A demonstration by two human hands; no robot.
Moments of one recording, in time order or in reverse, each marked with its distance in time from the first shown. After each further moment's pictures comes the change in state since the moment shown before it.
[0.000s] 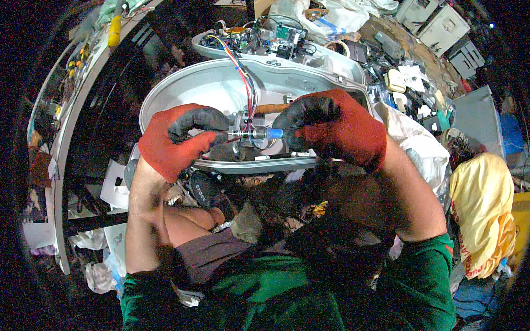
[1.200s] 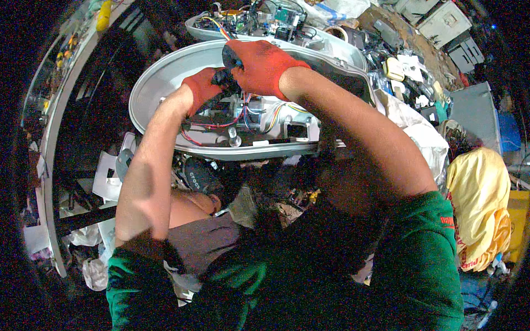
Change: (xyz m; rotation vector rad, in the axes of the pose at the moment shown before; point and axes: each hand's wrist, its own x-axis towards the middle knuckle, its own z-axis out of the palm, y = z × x) left_hand 0.096 -0.135 0.022 0.344 -0.391 -0.292; right_hand 0.144 0.012 0.039 -0.846 0.251 -0.426
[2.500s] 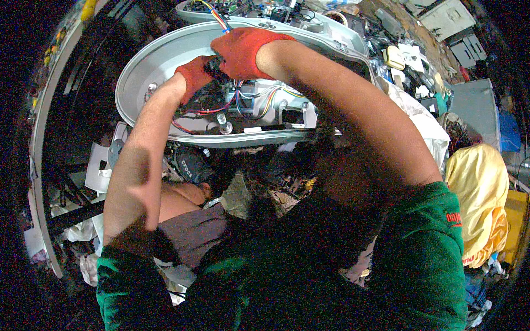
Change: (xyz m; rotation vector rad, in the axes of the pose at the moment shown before) left_hand 0.011 -0.018 0.023 -0.011 0.046 -0.087; right_hand 0.014 -0.005 0.004 -0.324 -0.358 -0.032
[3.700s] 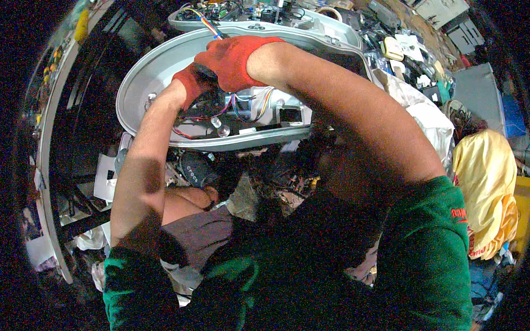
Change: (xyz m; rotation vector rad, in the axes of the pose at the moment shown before) left_hand 0.014 -0.013 0.004 0.339 0.064 0.172; right_hand -0.010 -0.003 0.004 -0.062 0.129 -0.121
